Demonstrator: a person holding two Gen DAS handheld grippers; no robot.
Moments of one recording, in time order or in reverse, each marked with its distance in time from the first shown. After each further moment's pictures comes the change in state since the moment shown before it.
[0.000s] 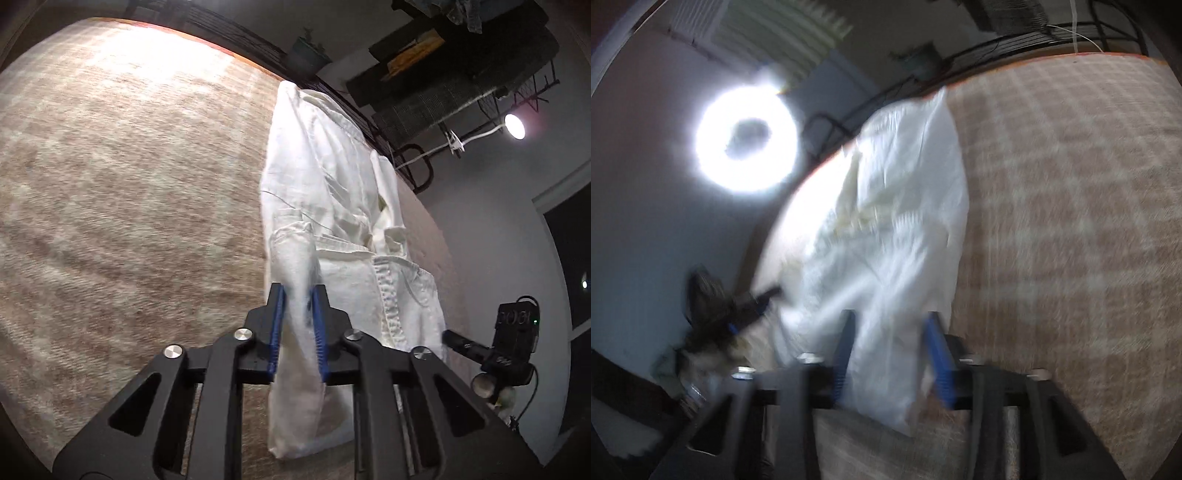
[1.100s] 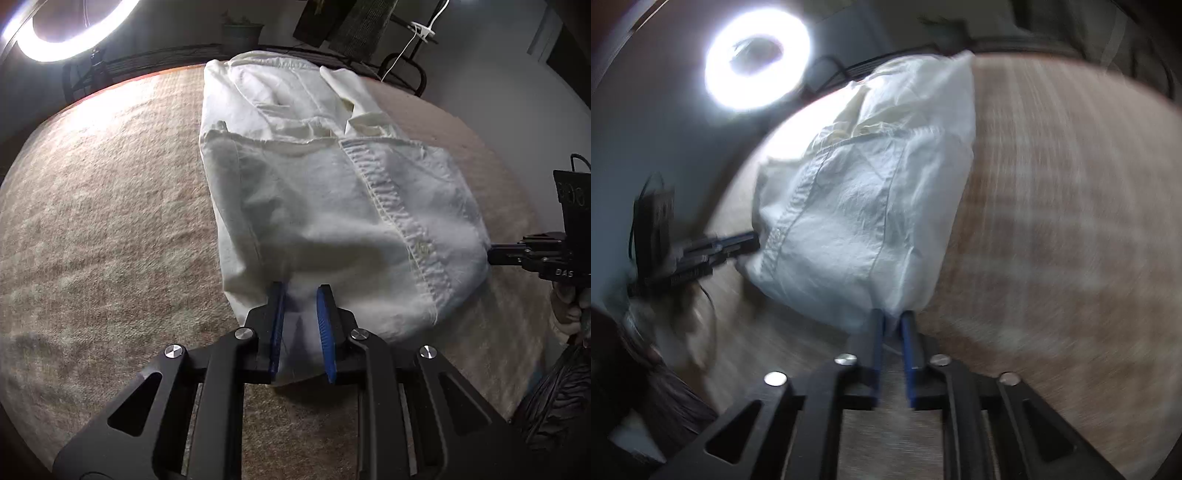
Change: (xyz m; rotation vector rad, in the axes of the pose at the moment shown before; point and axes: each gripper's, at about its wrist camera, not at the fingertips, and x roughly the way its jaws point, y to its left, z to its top) left arm 0.020 -0.059 -0.057 0.461 0.112 0.267; right arm -0.005 0.020 -0.046 -0.256 0.117 -0.218
